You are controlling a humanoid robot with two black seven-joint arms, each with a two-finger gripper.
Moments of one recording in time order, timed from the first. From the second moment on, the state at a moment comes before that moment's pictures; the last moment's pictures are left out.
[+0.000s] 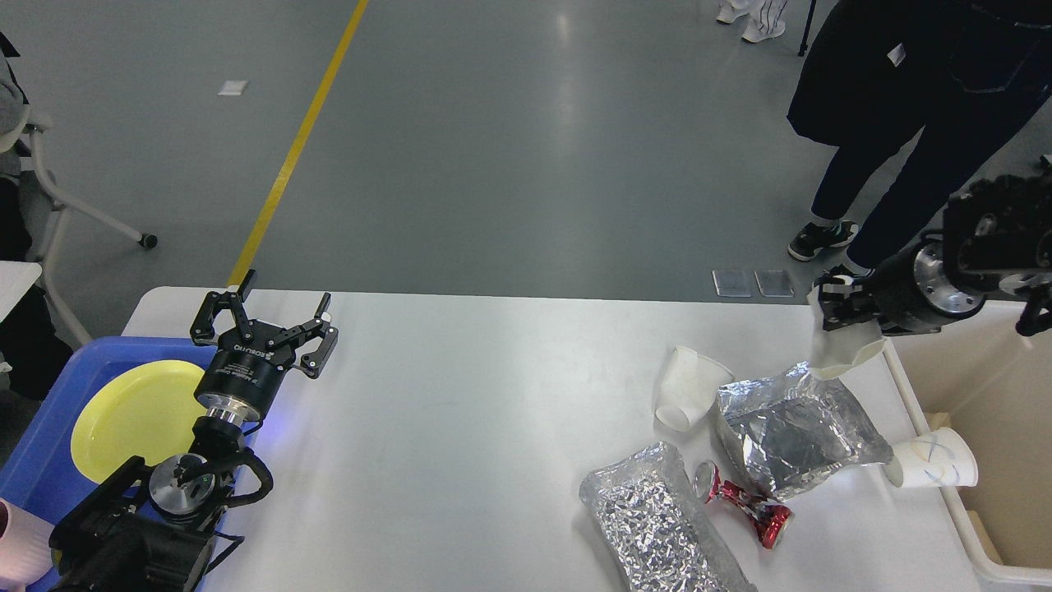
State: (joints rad) left arm -0.41 0.16 -1.18 -0.62 -0.30 -0.68 0.00; right arm 1.73 -0.45 -1.45 1.08 -0.05 0.31 0.19
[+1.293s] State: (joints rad) left arm -0.41 0.16 -1.18 -0.62 -0.30 -0.68 0.00; right arm 0.69 -0.47 -1.03 0.01 0.08 0.08 0.15
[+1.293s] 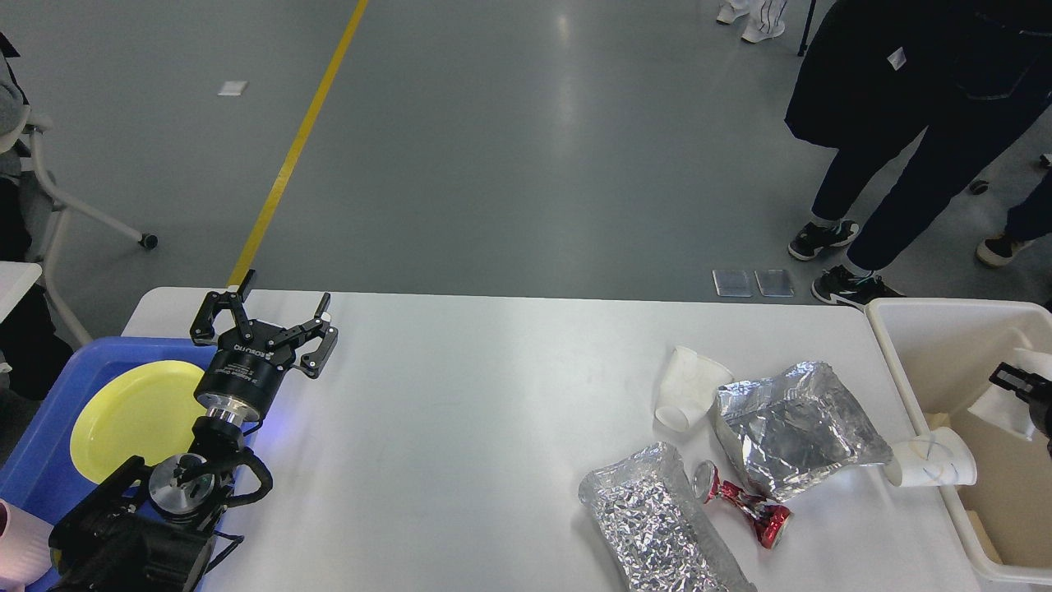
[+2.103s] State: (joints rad) left arm -0.41 0.16 -1.18 -0.62 -0.30 -0.68 0.00; right arm 1.08 -0.39 -1.00 0.03 0.08 0.49 0.16
